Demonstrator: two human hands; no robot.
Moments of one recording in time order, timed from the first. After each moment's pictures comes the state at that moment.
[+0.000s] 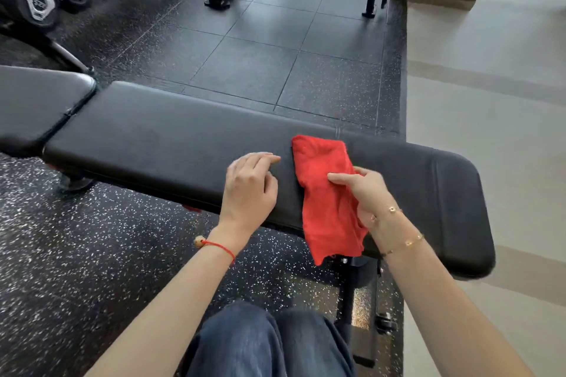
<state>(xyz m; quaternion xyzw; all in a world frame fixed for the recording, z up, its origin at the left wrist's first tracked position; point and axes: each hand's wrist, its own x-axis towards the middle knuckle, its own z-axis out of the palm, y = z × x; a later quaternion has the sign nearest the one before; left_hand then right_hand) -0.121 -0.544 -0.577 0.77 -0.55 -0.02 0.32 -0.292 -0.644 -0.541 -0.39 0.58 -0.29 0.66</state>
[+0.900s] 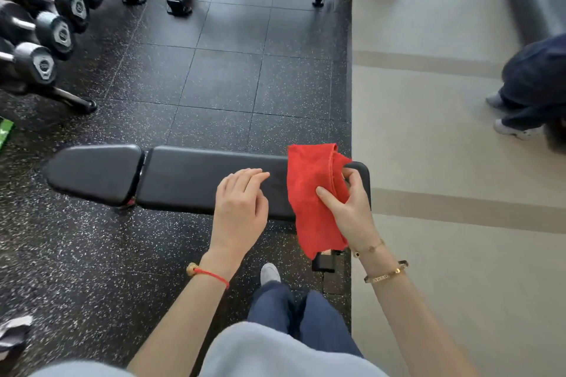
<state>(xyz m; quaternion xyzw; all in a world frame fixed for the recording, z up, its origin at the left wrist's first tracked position) -0.161 -0.477 -0.137 0.75 -0.61 -0.07 0.25 -0.348 -0.544 -0.117 -0.50 0.57 -0.32 0.57</state>
